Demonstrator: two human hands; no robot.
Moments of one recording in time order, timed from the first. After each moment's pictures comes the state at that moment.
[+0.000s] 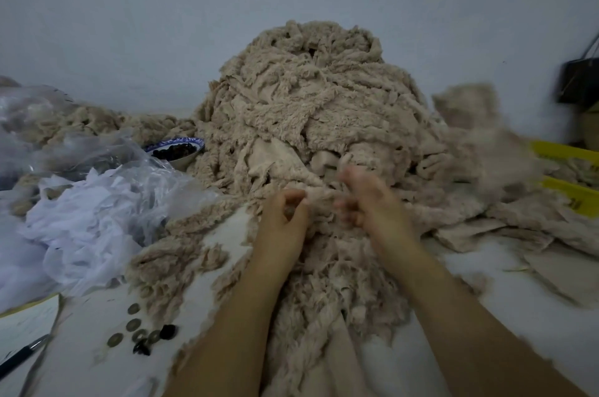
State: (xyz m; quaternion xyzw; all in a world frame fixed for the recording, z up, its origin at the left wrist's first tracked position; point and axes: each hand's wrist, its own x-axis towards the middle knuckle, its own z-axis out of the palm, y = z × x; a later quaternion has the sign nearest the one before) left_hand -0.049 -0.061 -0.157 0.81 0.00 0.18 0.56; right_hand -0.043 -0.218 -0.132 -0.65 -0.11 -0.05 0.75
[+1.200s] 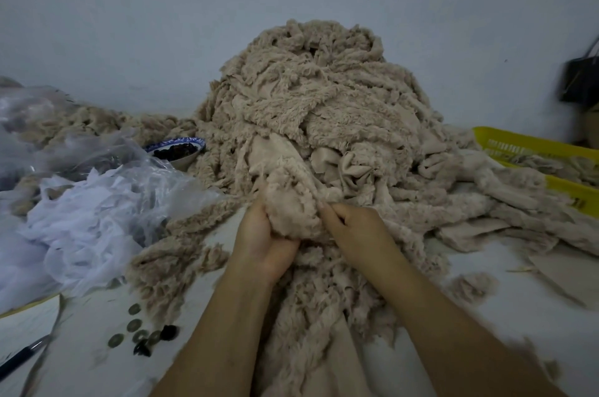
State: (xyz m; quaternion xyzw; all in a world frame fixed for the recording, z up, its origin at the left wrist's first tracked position) left_hand -0.063 -0.058 -0.126 0.37 0.01 0.00 0.93; right_hand -0.045 -0.202 -0.145 -0.87 -0.18 -0.14 0.43
